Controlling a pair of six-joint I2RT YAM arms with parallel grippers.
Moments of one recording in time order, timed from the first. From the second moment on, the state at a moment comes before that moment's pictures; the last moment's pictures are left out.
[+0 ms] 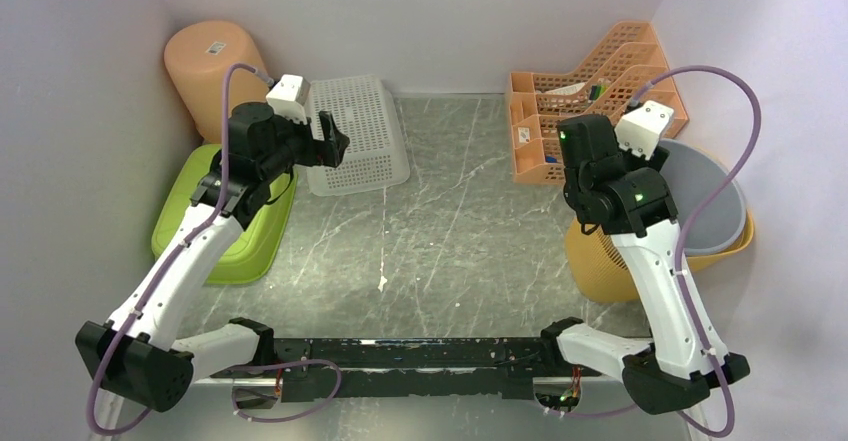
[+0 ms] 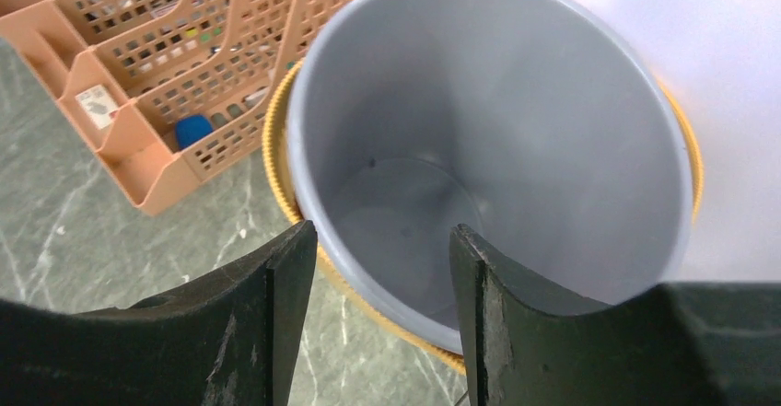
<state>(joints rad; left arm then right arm) -0.35 1.15 1.16 -0.30 0.07 -0.19 0.42 1.13 1.58 -1.27 1.12 0.56</state>
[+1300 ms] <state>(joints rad) -0.35 1.11 1.13 -0.29 0.10 -0.19 0.14 1.06 1.40 -0.90 0.77 0.32</state>
